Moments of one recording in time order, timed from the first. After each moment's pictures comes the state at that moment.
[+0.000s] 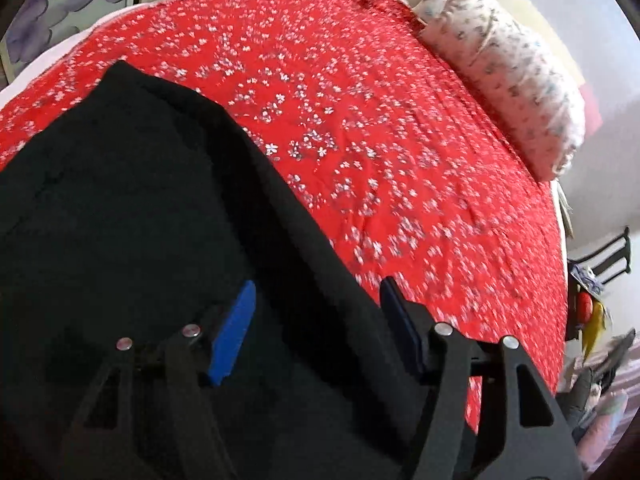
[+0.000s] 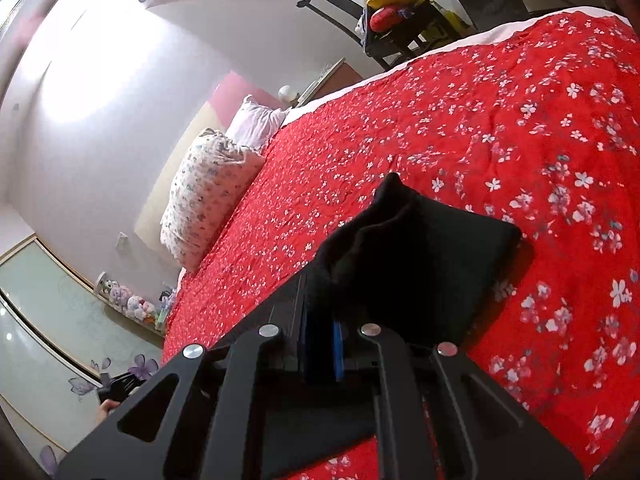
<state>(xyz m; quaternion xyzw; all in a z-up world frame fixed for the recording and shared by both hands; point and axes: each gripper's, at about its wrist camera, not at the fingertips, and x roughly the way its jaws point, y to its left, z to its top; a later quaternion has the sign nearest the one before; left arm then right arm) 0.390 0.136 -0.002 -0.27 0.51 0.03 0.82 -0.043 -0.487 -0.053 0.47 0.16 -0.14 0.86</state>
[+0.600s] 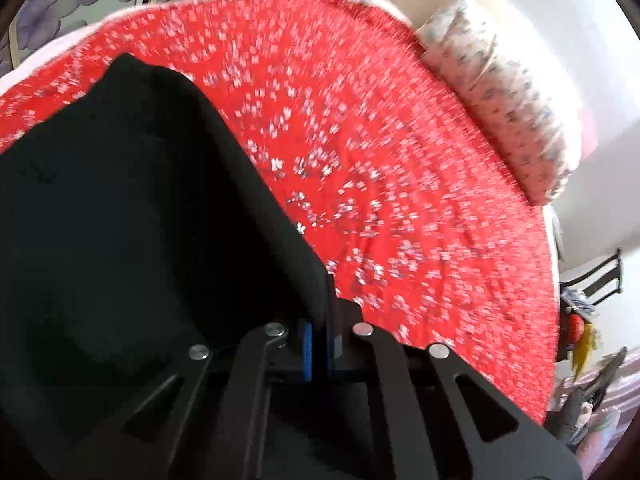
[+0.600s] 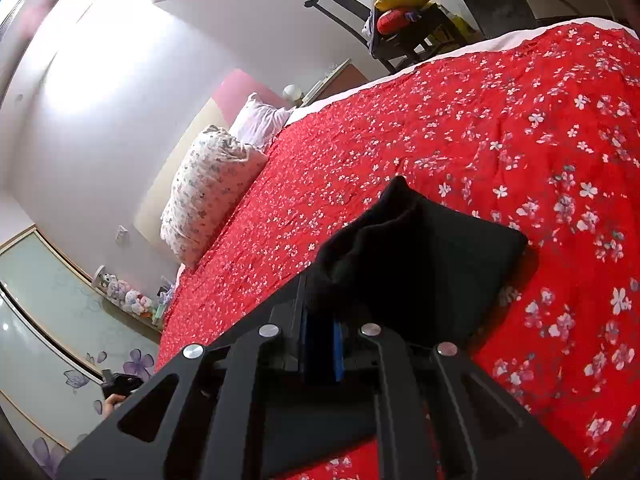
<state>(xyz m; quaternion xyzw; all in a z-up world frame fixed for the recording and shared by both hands) 0.369 0.151 0.002 -0.30 0.46 0.03 0.83 -0.041 -0.484 -0.049 0.46 0.16 -0.14 0.86</state>
